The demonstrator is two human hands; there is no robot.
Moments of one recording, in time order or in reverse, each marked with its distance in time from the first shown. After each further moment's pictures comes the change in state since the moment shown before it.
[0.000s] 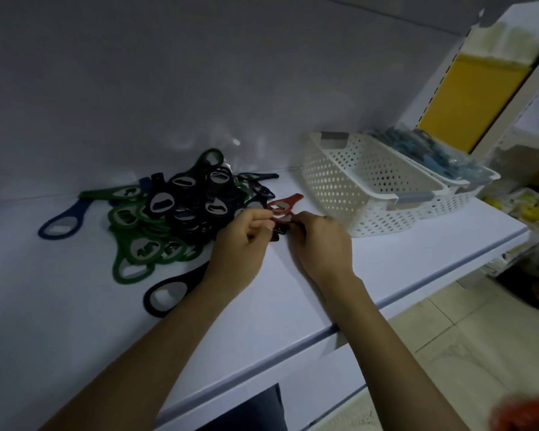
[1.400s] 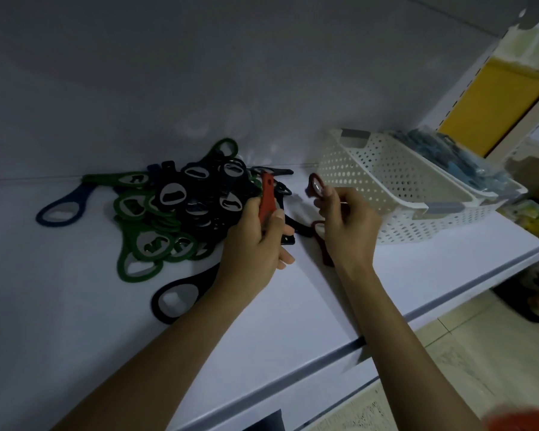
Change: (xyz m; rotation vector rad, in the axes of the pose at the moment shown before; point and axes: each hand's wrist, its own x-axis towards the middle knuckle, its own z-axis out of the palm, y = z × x) left_hand 0.000 0.007 -0.004 -0.144 0.006 -0.051; right_hand 0.023 -0.004 0.002 0.664 0.369 0.122
